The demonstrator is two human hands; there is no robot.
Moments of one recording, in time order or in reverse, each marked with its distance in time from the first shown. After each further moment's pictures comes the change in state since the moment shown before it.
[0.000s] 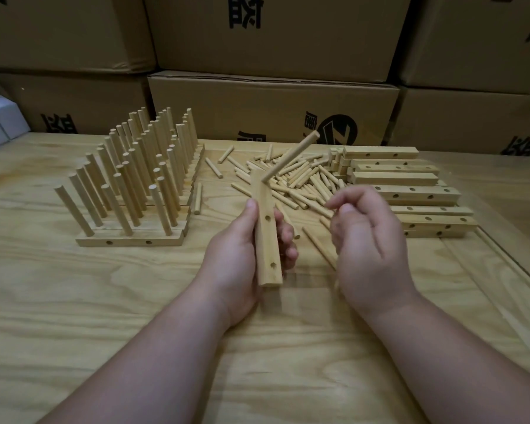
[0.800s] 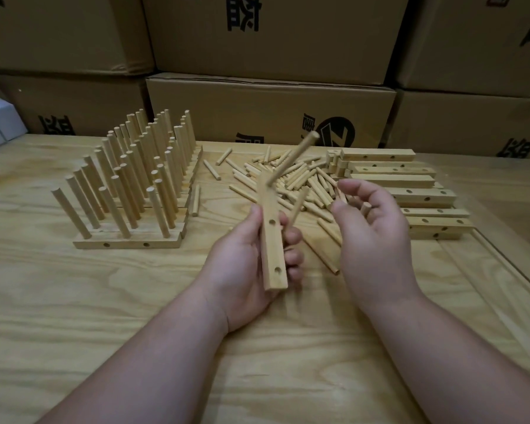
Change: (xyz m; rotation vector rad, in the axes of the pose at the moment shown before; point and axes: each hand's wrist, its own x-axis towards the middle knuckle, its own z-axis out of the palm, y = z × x) left_hand 0.000 -0.001 0.002 -0.163 -0.123 -0.176; right_hand 0.007 -0.007 0.002 0.082 0.161 0.177
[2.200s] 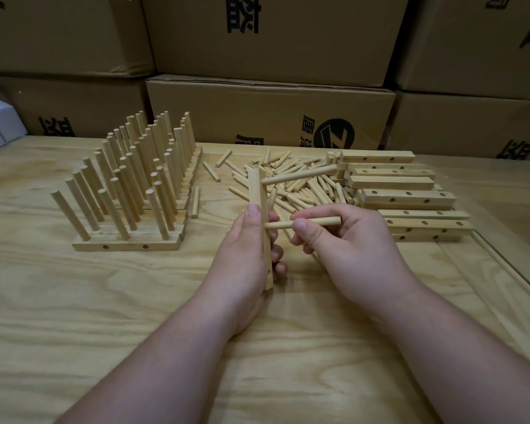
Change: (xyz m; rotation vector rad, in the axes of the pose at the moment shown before) left_hand 0.007 -0.012 0.001 0.321 0.319 0.361; right_hand 0.005 0.003 -0.007 -0.155 -0.377 0.032
